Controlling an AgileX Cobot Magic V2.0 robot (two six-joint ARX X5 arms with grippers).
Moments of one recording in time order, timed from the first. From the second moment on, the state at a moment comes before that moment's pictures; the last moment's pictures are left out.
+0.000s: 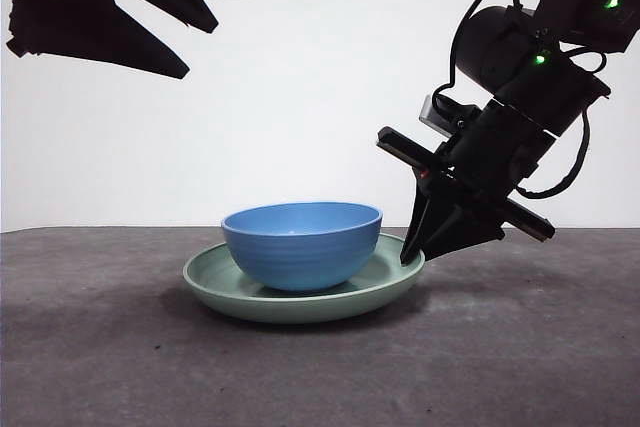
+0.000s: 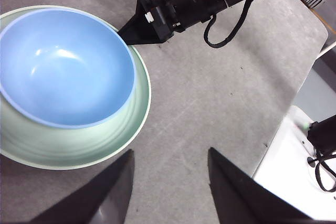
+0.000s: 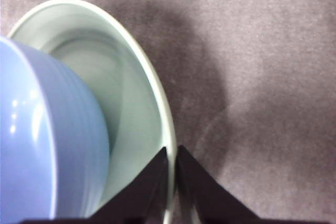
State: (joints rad) left arm -0.51 1.03 0.81 -0.44 0.54 -0.09; right arm 0.39 1.74 0.98 -0.12 -0.36 0.47
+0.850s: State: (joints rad) left arm -0.51 1.03 0.81 -0.44 0.54 -0.09; right arm 0.39 1.64 0.98 -0.23 -0.27 0.46
